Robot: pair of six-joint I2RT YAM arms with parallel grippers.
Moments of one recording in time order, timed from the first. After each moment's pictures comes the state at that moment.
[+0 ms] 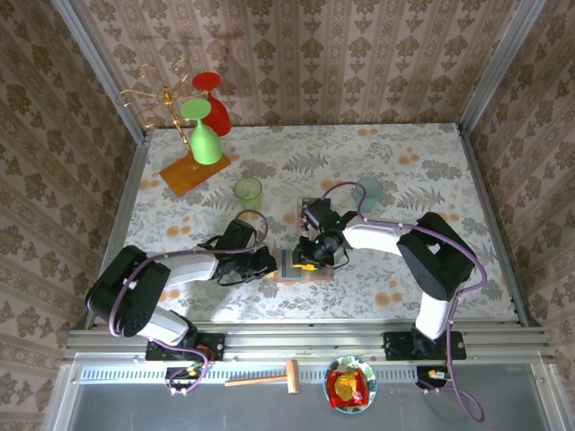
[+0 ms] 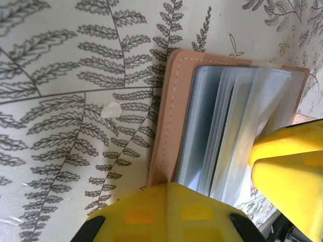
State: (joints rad) left arm -0.64 1.47 0.50 -0.02 0.48 -0.91; right arm 0.70 1.80 1.01 -0.40 -0.44 0.82
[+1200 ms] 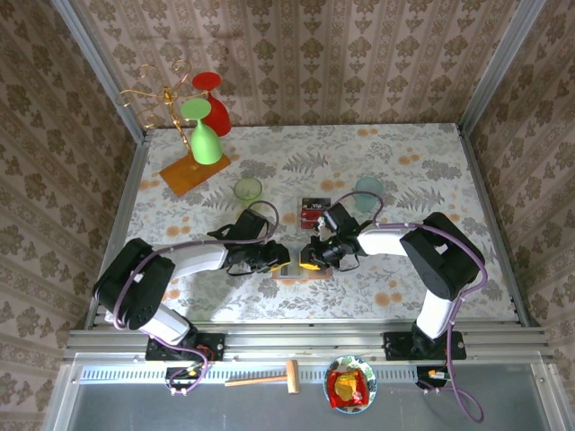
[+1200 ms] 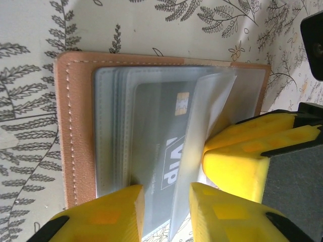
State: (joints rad) left arm -0.70 1.53 0.66 -0.13 0.47 -0.91; right arm 0.59 1.77 0.82 -0.10 -0.62 0.85
